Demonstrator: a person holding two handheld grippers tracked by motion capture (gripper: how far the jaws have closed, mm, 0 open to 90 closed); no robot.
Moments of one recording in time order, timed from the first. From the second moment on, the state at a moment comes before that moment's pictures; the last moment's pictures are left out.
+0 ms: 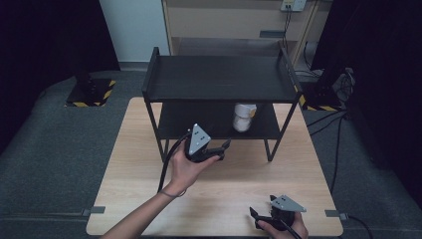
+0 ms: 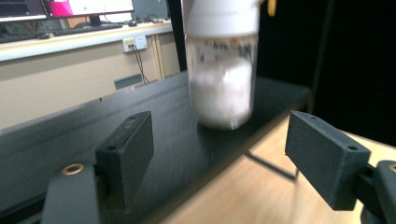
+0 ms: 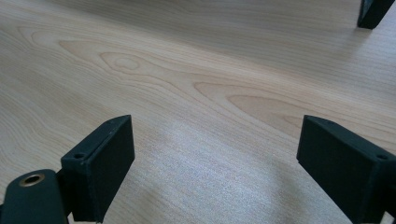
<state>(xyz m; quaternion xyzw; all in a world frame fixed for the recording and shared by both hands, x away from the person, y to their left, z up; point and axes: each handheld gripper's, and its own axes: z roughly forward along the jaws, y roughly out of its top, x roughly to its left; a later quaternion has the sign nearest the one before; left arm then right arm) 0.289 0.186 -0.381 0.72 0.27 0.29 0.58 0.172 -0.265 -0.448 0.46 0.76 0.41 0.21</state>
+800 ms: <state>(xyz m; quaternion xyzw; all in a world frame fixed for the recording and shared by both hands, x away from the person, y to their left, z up) 0.183 0.290 -0.434 0.77 0.38 0.24 0.45 0.173 -0.262 -0.450 0.46 0.76 0.40 0.21</state>
